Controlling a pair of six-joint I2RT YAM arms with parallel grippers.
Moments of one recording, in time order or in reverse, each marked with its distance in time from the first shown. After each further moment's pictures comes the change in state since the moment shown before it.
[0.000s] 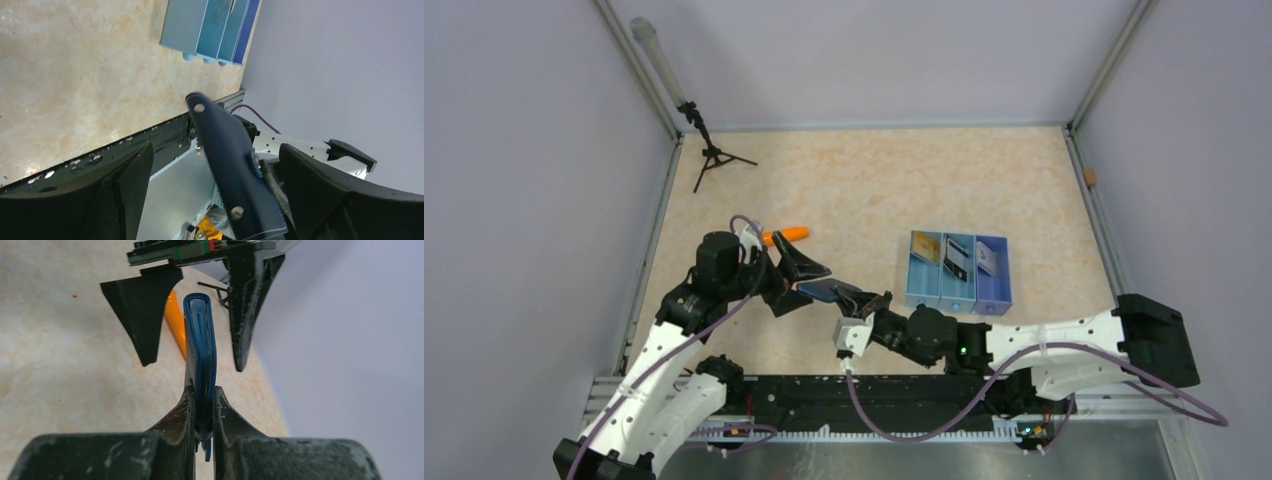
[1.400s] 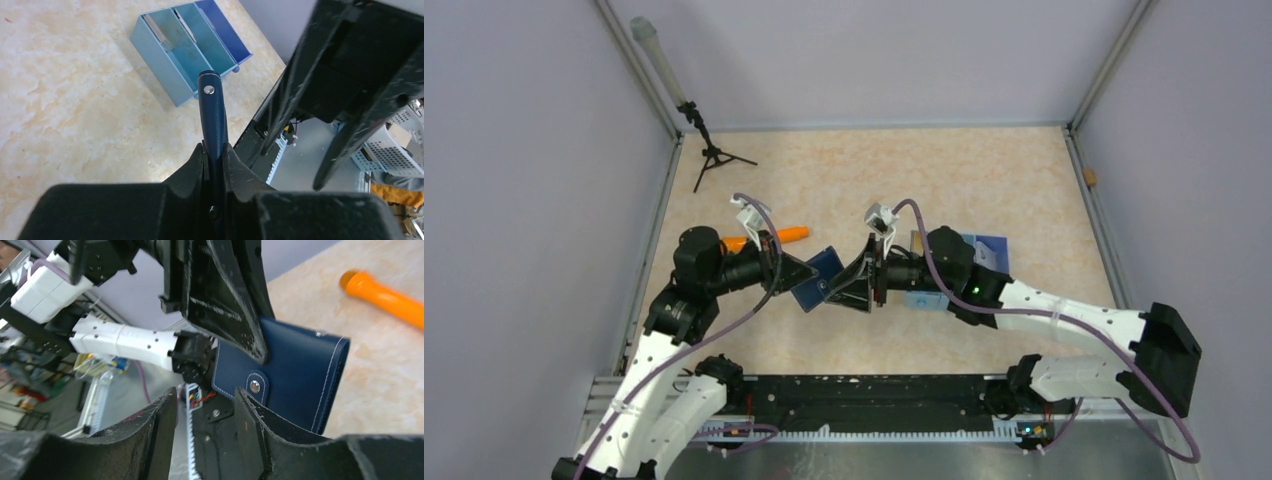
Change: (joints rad) left arm 0.039 -0.058 0.056 0.151 0.159 0.724; right arm -0.435 -0.030 0.188 -0.191 -0.796 1.262
